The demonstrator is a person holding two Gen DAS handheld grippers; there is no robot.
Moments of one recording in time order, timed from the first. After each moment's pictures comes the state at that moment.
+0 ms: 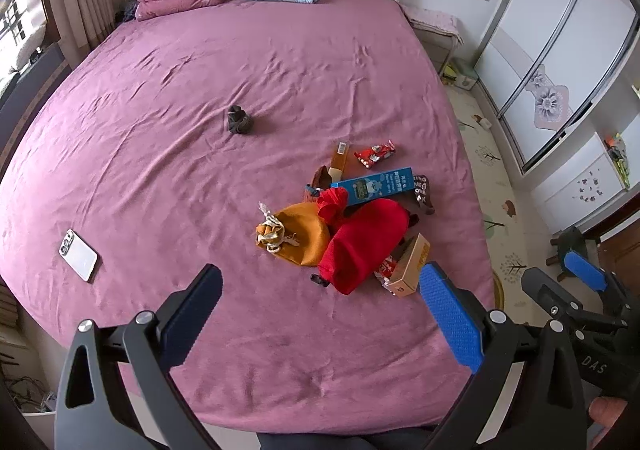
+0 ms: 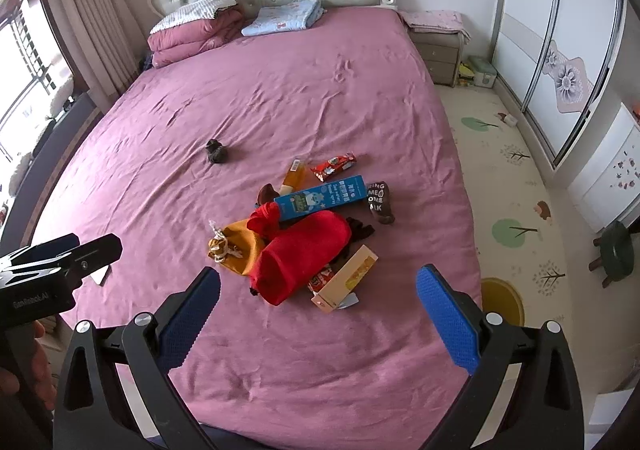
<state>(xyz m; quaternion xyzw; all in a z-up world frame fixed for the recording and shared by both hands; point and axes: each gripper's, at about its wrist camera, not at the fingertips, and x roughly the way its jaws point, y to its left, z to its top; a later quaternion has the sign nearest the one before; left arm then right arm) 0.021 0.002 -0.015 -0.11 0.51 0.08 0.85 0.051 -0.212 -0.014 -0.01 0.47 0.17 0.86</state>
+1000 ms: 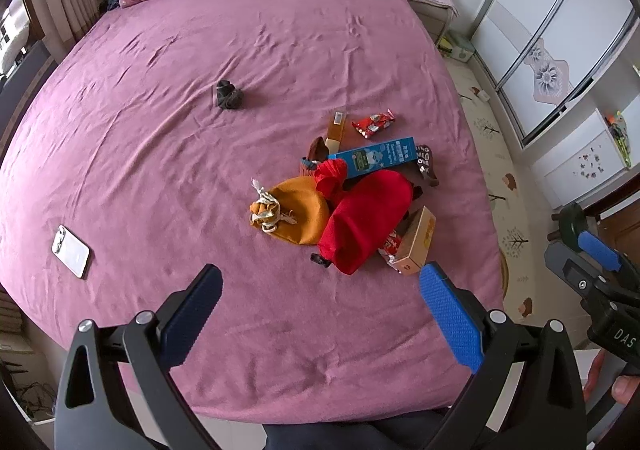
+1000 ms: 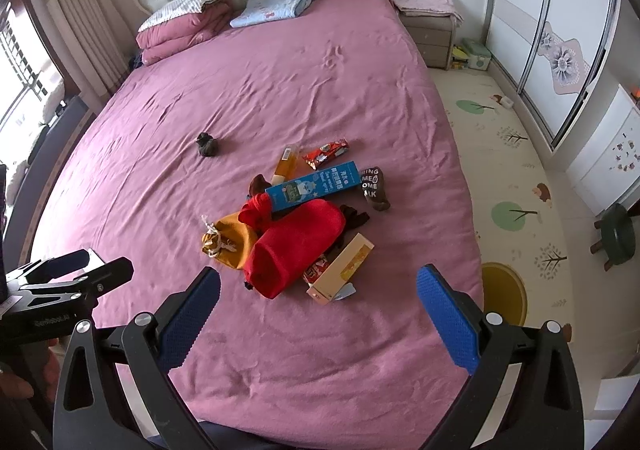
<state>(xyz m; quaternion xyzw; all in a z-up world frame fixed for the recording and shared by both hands) 0.030 -0.001 -0.045 -0.10 0.55 0.06 0.83 0.062 -0.222 -0.025 0.00 0.50 0.16 0.85</state>
